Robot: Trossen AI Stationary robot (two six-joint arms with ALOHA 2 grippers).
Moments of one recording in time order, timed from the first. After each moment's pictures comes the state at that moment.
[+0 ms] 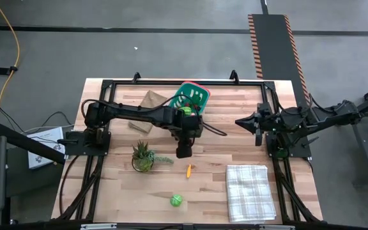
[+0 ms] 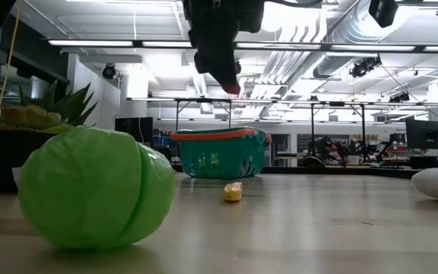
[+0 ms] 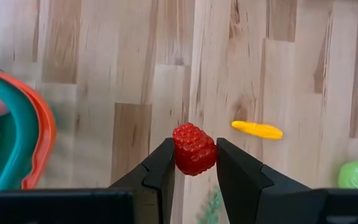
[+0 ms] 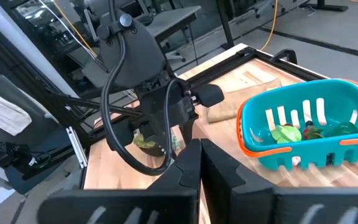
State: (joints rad) left arm 0.09 1.97 1.77 -1.01 0.07 -0.11; right arm 0.27 0.64 0.79 -0.39 0.41 0.52
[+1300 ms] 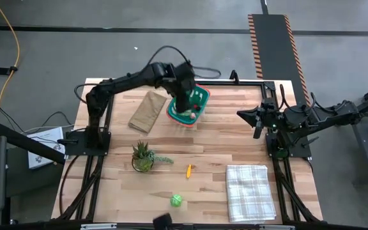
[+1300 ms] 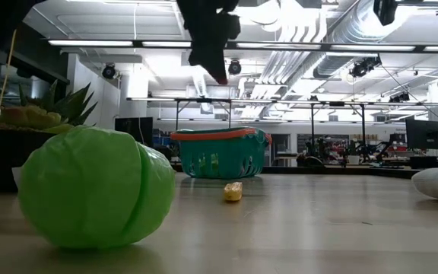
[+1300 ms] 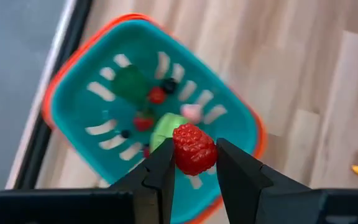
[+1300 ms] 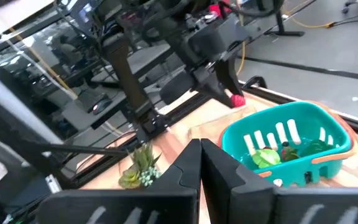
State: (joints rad) left arm 0.46 1.97 2.02 -1.16 0.01 0.08; right arm 0.27 0.63 0.79 -0.32 0.58 0.56
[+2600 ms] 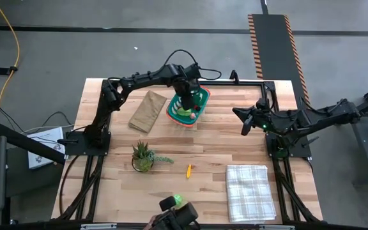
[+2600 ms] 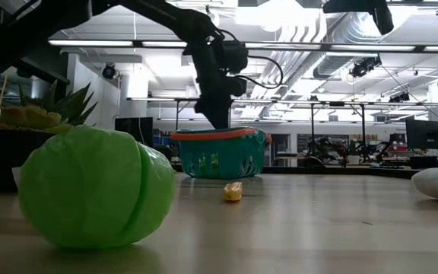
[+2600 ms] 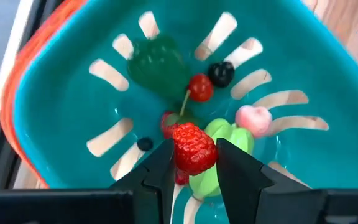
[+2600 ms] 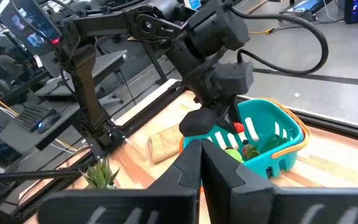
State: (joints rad) left arm 0.59 2.21 2.01 -1.06 0.05 0.12; right arm 0.27 0.75 0.79 -0.32 0.77 0.66
